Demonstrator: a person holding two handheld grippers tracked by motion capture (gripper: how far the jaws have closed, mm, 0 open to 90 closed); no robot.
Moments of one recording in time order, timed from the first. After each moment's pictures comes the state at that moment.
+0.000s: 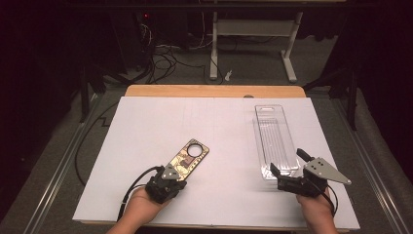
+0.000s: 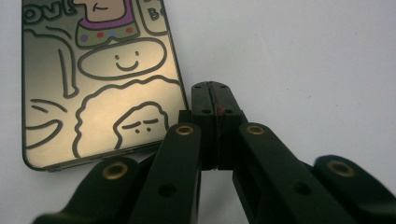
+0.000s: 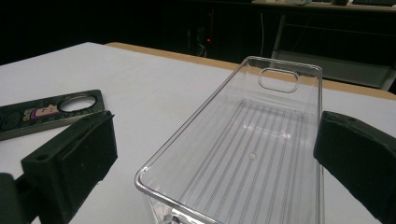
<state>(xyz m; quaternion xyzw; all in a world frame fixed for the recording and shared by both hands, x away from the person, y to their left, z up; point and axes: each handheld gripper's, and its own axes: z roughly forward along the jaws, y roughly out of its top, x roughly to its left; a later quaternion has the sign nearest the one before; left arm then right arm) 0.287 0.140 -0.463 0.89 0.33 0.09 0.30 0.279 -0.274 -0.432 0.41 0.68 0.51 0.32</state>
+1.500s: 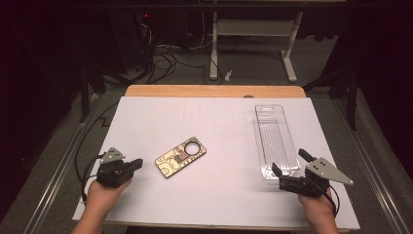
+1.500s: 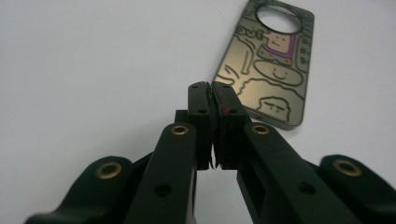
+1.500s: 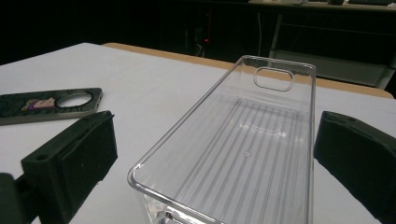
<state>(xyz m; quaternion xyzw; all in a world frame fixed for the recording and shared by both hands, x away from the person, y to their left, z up) 0.300 0.268 -0.441 0.77 0.47 0.16 0.40 0.279 -0.279 -0.432 0.41 0.68 0.51 0.32</state>
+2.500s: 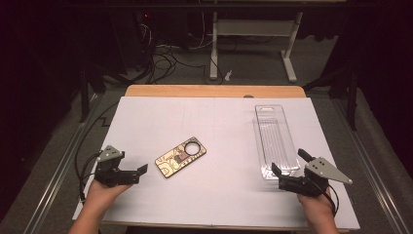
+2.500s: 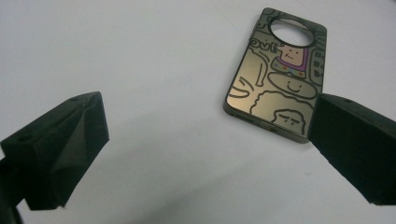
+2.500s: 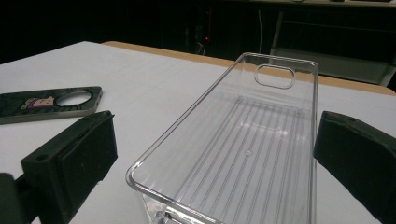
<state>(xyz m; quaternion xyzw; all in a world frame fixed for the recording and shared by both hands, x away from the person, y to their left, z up) 0.304 0.267 -0.442 0.77 0.47 0.18 0.39 0.281 -0.278 -0.434 0.41 0.68 0.51 0.32</state>
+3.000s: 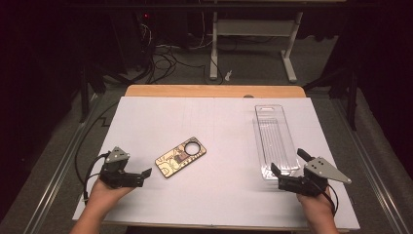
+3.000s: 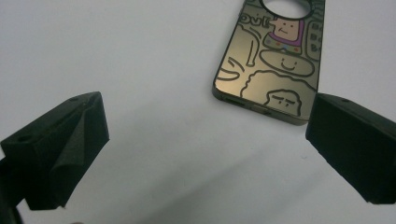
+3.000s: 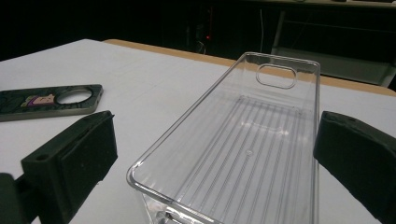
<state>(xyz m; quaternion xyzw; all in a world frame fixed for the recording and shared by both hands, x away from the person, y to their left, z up) 0.306 0.255 -0.447 0.80 0.45 0.16 0.36 0.282 -0.277 -0.434 0.41 0.69 0.51 0.32</state>
